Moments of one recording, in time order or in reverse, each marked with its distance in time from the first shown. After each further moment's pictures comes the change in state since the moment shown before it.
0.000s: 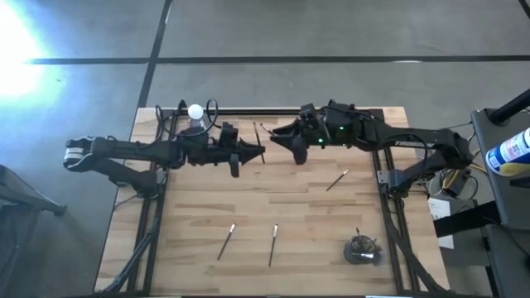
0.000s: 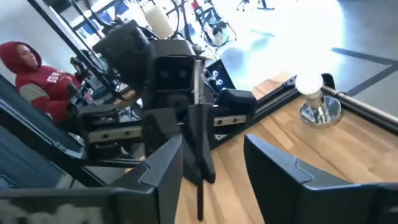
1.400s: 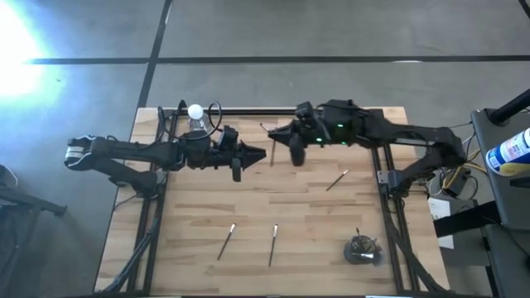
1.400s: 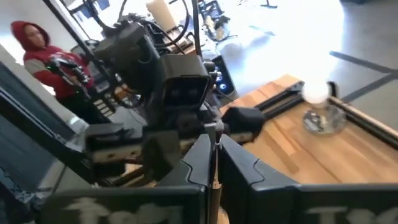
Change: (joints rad) left arm -0.051 0.011 0.048 -0.083 -0.058 0.001; right arm 0.045 0.064 0.193 -0.161 0.029 -0.068
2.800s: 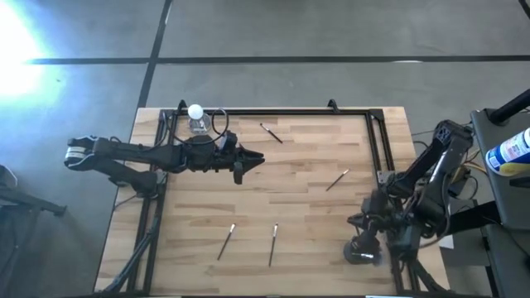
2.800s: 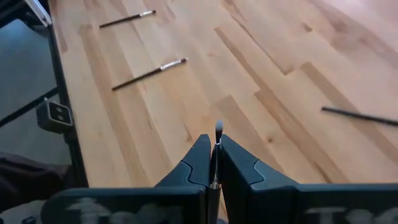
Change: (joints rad) left arm 0.003 0.002 -0.085 -0.002 -0.009 -0.025; right arm 1.081 -0.261 -0.493 -0.774 0.669 0.999
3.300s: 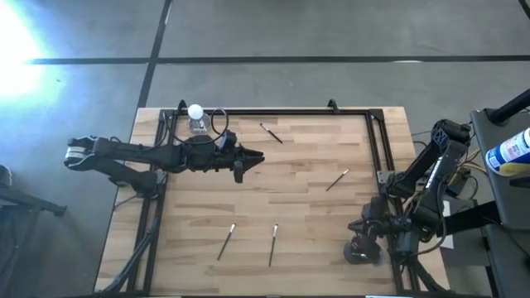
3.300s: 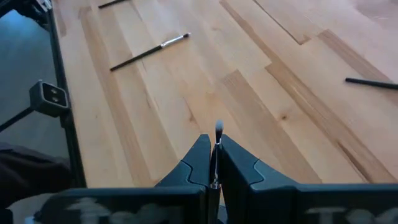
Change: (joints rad) left arm 0.000 0.000 0.000 0.001 -0.023 -0.013; right arm 0.082 0.001 -0.167 0.155 0.010 0.085
